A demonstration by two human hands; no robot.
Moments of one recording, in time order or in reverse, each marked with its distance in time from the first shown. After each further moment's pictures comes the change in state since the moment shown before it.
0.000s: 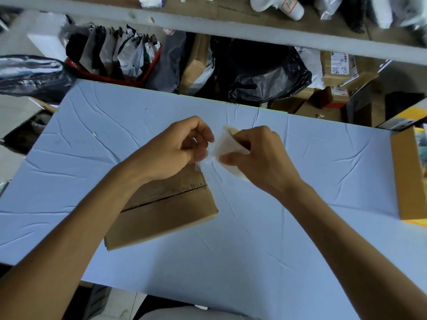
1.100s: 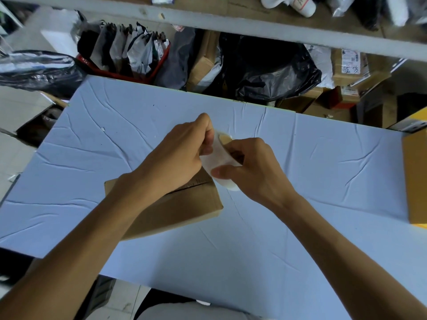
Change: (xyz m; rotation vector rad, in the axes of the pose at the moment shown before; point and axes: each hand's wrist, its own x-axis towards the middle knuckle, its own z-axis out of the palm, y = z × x) left_hand -0.015 0.007 0.015 0.440 0.179 0.120; right_hand -0.013 -0.002 0.021 0.163 -0.077 -0.070
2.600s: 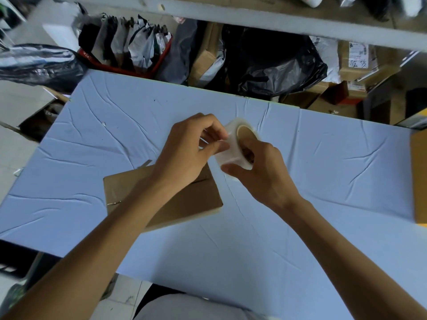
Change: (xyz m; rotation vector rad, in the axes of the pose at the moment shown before) left_hand 0.009 0.001 0.026 -0.176 0.231 -0.038; right_hand -0.004 0.029 0.005 0.024 0.080 -0.010
